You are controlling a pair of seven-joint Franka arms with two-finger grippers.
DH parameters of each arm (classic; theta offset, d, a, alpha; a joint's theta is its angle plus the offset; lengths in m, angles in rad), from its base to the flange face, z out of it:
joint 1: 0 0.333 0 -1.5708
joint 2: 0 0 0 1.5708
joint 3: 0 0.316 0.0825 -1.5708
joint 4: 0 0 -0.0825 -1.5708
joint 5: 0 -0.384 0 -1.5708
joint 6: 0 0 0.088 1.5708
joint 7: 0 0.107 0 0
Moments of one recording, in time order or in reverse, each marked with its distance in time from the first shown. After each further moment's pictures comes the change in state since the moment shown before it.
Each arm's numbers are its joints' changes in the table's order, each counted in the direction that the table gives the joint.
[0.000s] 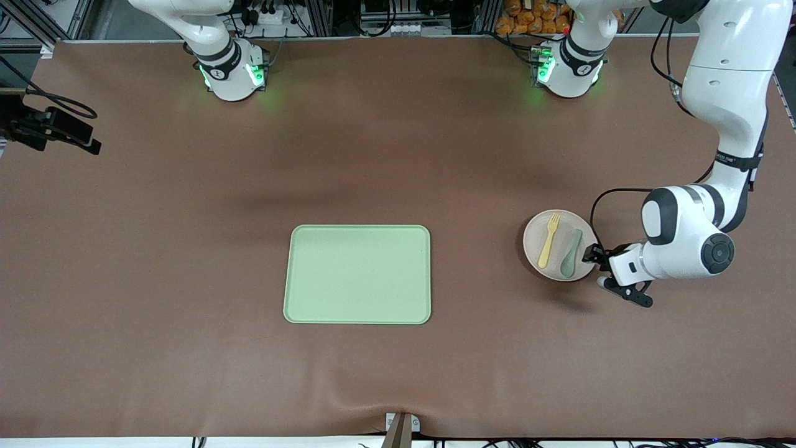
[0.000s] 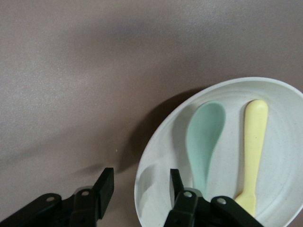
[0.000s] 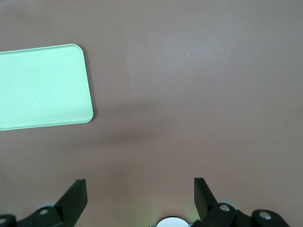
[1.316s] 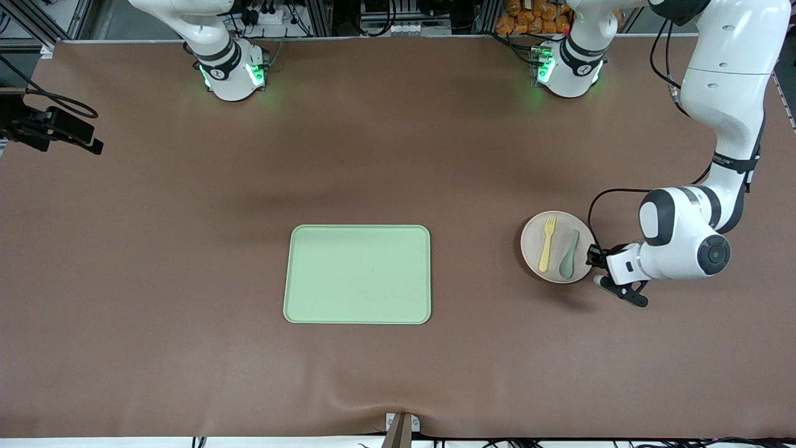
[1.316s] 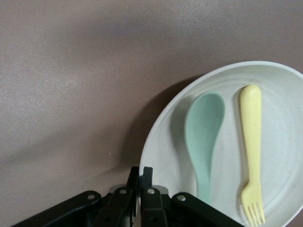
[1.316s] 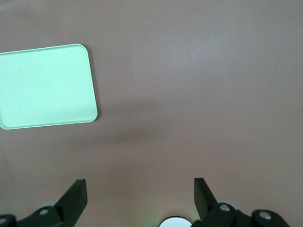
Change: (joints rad) left arm 0.000 0.010 -0.008 -0.001 0.003 -0.001 0.037; right arm -0.004 0.000 0.003 0.000 -0.019 0.002 0.000
